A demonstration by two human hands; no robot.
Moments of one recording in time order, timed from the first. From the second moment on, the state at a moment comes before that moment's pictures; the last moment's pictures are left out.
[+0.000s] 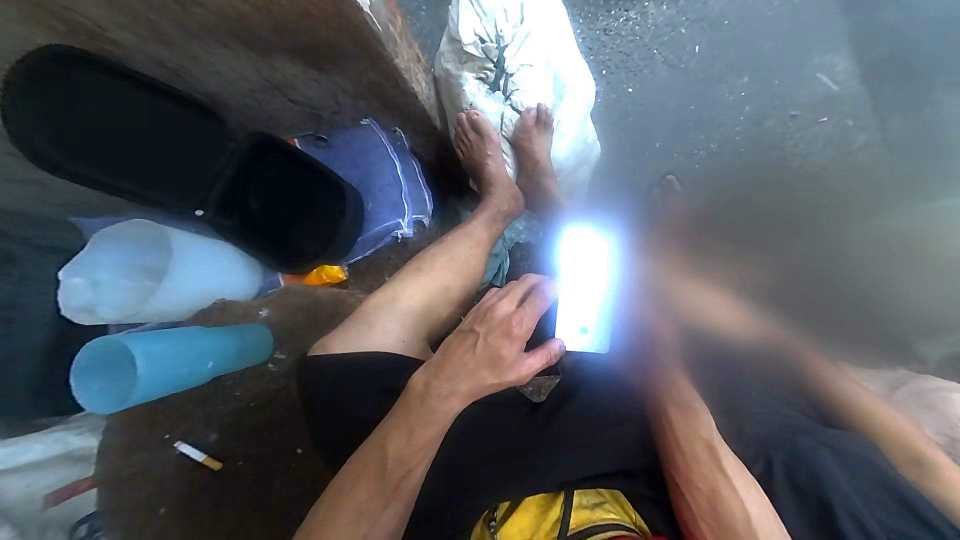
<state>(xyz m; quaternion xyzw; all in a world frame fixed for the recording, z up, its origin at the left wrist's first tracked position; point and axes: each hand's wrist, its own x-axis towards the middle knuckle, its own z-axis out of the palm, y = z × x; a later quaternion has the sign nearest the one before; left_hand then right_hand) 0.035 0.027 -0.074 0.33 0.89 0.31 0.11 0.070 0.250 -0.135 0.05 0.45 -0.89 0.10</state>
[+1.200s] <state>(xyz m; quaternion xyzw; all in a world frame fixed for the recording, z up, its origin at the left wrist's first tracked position) 0.032 0.024 -0.075 0.30 0.89 0.31 0.12 0.072 0.245 -0.131 -0.01 0.43 -0.89 0.13</state>
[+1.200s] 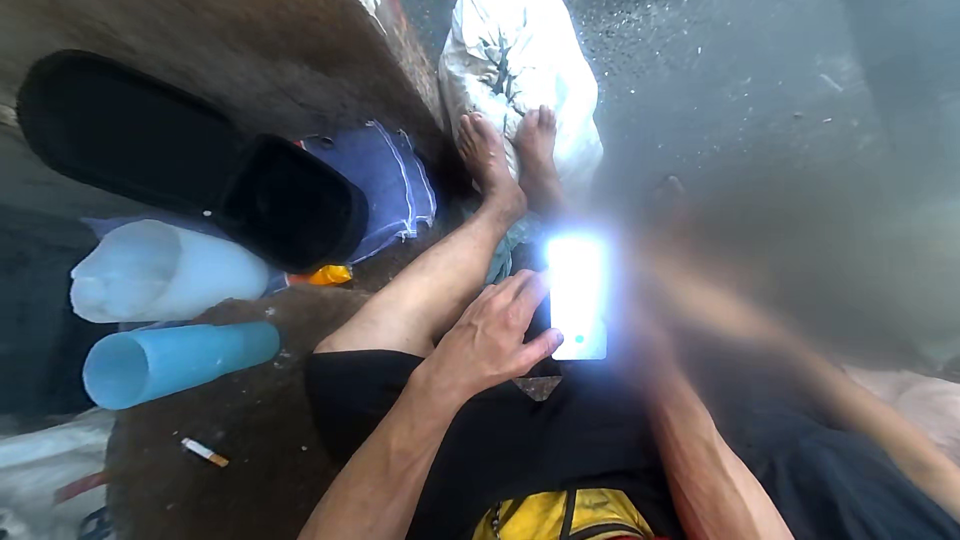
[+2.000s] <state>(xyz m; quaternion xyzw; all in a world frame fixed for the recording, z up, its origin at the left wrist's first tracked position) 0.030 0.023 -0.072 0.32 0.88 0.34 0.09 0.072 0.248 -0.141 -0.02 0.42 -0.90 0.12</state>
